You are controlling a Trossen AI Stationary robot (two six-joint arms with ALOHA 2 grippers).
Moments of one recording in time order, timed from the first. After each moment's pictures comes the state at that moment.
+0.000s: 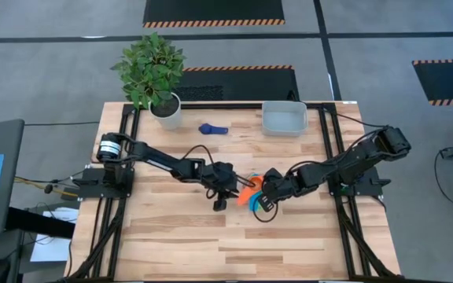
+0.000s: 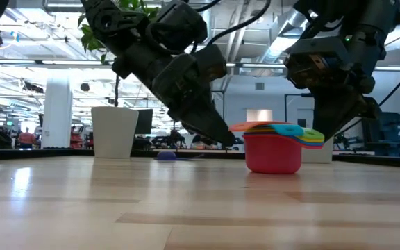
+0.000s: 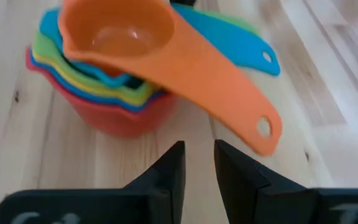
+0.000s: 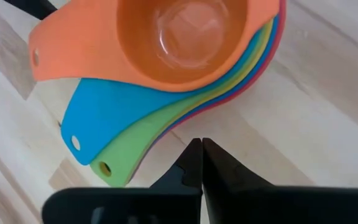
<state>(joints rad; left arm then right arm) -0.04 1.92 1.02 0.20 0.18 -0.05 0.28 1.49 0.80 -0.41 0.13 1.15</state>
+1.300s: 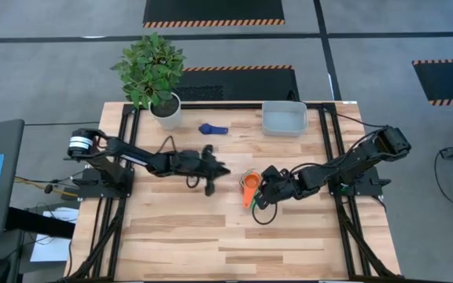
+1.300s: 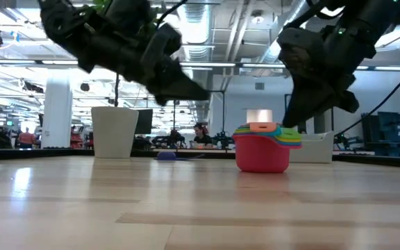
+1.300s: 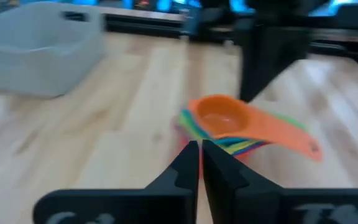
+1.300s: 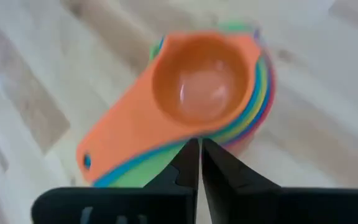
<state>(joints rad) 0.02 1.62 0.66 0.61 -0.04 -0.10 0.32 1.49 0.80 -0.30 0.40 1.10</state>
